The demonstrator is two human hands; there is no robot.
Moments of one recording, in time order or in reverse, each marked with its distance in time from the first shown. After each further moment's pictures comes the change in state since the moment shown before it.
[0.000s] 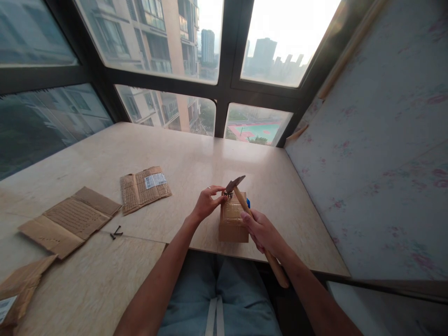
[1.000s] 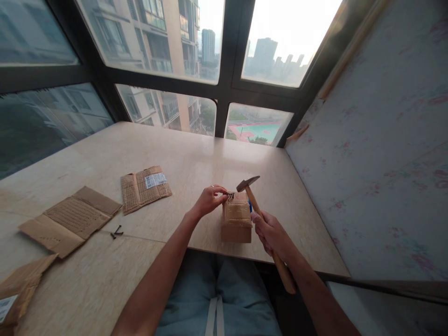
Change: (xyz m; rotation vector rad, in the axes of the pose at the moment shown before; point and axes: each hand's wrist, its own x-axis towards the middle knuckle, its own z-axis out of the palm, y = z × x) left_hand 0.009 0.004 -0.004 0.046 -0.125 -0.005; right_hand -0.010 0.005 -0.013 0.091 0.089 0.053
